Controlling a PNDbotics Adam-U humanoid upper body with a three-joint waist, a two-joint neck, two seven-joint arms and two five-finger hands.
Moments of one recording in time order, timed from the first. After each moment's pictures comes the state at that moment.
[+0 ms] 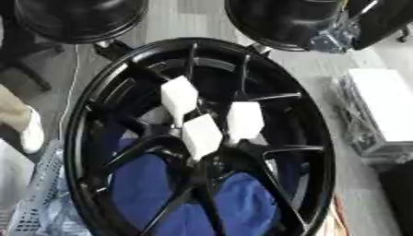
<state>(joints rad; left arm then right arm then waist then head) -0.32 0.66 0.07 -1.98 0.30 0.07 0.45 -0.93 -1.07 0.38 -1.99 0.26 -0.28 0.61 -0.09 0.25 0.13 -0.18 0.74</state>
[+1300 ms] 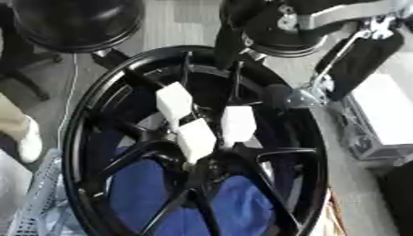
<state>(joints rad) -0.31 0.66 0.06 -1.98 0.31 0.07 0.44 -1.00 -1.00 0.53 -1.99 0.14 -0.28 0.70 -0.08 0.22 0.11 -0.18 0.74</state>
